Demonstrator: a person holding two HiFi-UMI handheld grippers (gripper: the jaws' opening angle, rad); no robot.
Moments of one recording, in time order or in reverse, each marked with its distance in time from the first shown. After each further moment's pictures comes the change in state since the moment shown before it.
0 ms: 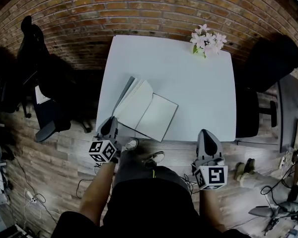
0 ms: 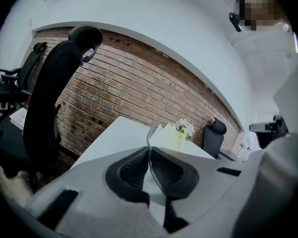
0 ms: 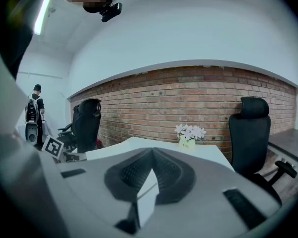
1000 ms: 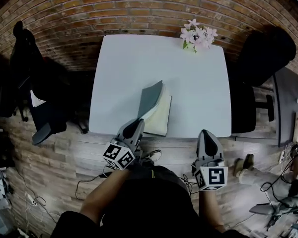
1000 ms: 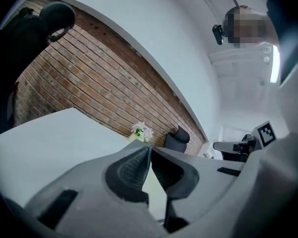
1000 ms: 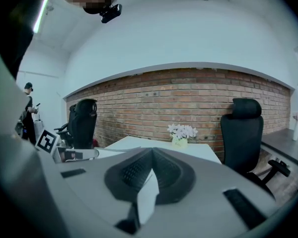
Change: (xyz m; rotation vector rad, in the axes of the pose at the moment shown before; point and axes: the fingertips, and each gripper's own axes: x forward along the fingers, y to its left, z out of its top) left arm 0.026 -0.181 0.002 -0.066 -0.046 -0.383; right arm -0.027 -0.034 -0.008 0.002 0.015 -0.054
